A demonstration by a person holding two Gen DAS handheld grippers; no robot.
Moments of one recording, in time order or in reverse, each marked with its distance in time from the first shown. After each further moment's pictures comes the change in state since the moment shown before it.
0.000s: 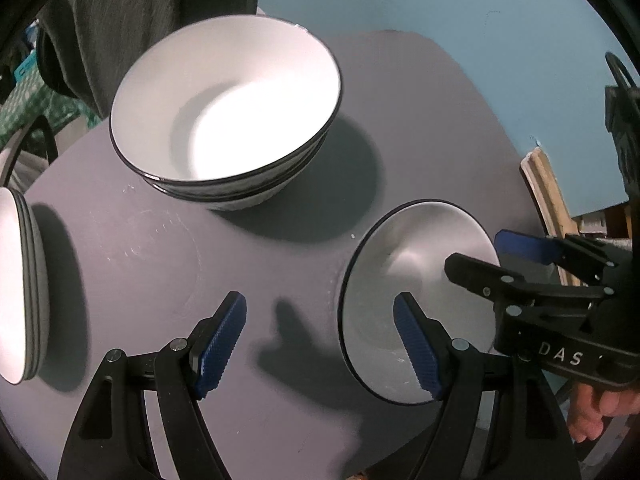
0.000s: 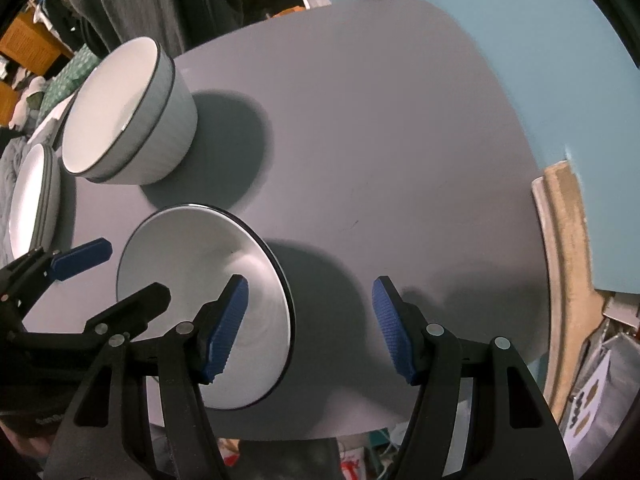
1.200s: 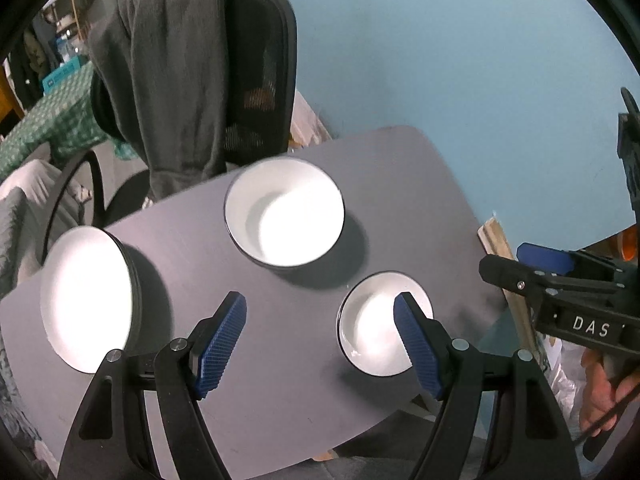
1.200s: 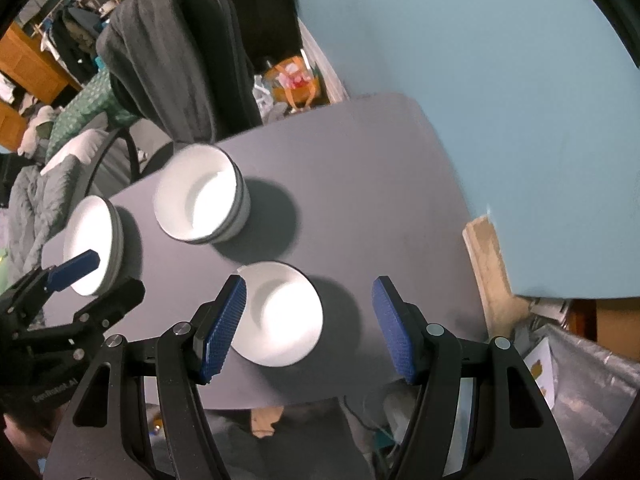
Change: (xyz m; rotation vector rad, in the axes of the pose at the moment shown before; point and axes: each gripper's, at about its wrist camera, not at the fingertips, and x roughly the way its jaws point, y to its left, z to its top) left arm -0.119 0.009 0.019 -0.037 -0.145 0.011; right arm -0.117 0.025 0.026 0.036 -0.099 -0.008
